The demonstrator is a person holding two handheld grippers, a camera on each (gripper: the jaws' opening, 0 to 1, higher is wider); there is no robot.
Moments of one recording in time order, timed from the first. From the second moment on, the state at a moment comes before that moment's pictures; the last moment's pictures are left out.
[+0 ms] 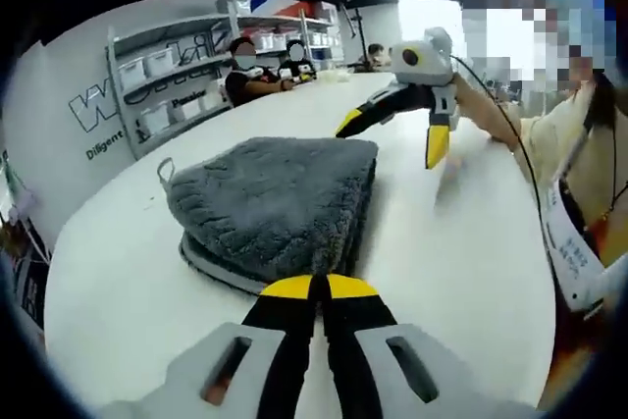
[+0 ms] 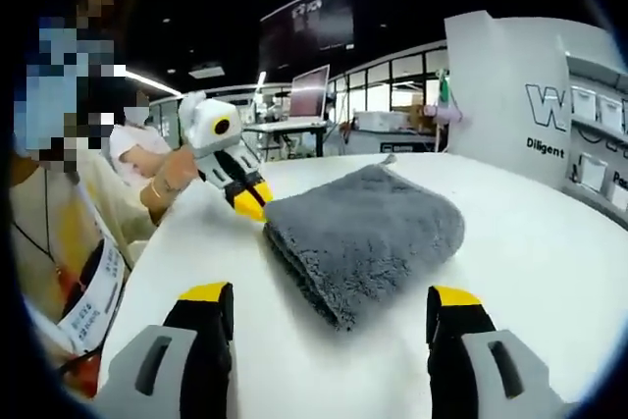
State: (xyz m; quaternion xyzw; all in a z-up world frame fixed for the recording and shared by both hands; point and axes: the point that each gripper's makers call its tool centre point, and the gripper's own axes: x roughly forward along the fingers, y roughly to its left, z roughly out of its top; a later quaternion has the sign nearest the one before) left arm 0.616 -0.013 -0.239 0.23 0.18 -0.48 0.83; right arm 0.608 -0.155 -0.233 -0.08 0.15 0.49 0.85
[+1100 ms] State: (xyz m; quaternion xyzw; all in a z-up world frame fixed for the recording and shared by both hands) left arm 0.681 -0.058 -0.209 0.18 0.10 -0.65 0.73; right arm 0.608 -0.154 -0.234 -0.08 0.16 0.50 0.85
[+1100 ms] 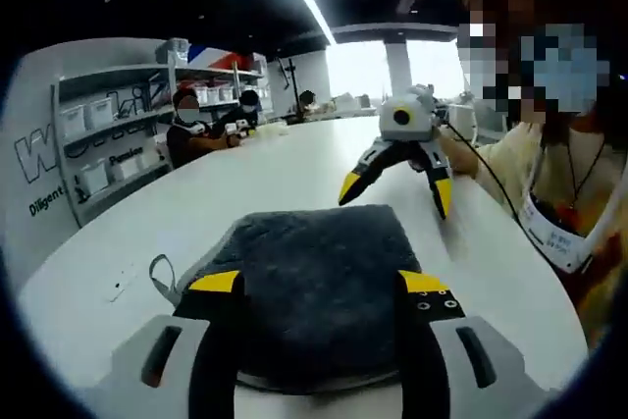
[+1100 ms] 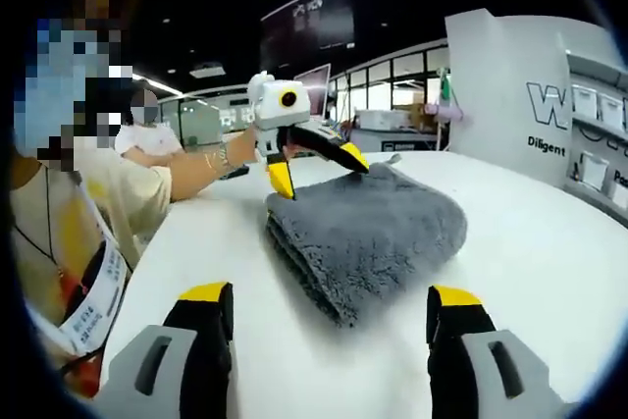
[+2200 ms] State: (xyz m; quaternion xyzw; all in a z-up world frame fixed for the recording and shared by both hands) left arm 0.681 -0.052 -0.194 0.13 0.06 -0.64 0.76; right arm 0.602 -0.152 -0.238 -0.09 0.17 0.50 0.85
